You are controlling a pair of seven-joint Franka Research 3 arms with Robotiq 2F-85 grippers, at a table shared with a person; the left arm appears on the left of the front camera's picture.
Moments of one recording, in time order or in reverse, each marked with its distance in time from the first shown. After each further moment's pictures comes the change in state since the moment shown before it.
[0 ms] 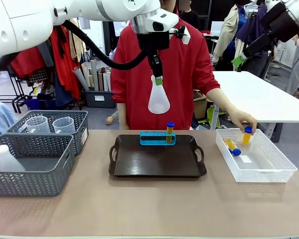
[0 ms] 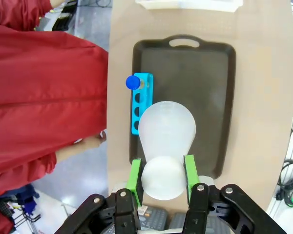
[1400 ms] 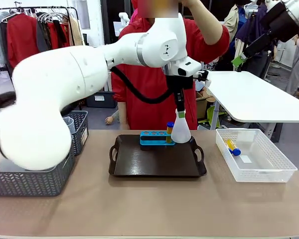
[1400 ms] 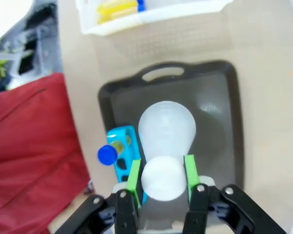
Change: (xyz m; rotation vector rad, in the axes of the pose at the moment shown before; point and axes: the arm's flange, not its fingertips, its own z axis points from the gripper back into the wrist) left arm 0.068 -0.004 -0.167 -0.146 -0.001 -0.234; right arm 0.000 0.000 0.000 0.000 0.000 0.000
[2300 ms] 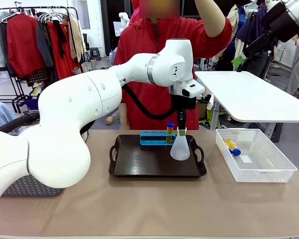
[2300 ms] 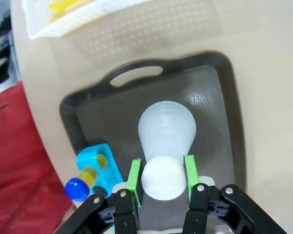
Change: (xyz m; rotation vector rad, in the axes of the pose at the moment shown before) left arm 0.005 -0.006 -0.075 -0.091 0.064 -0.060; right arm 0.000 0.000 0.000 0.000 0.000 0.000
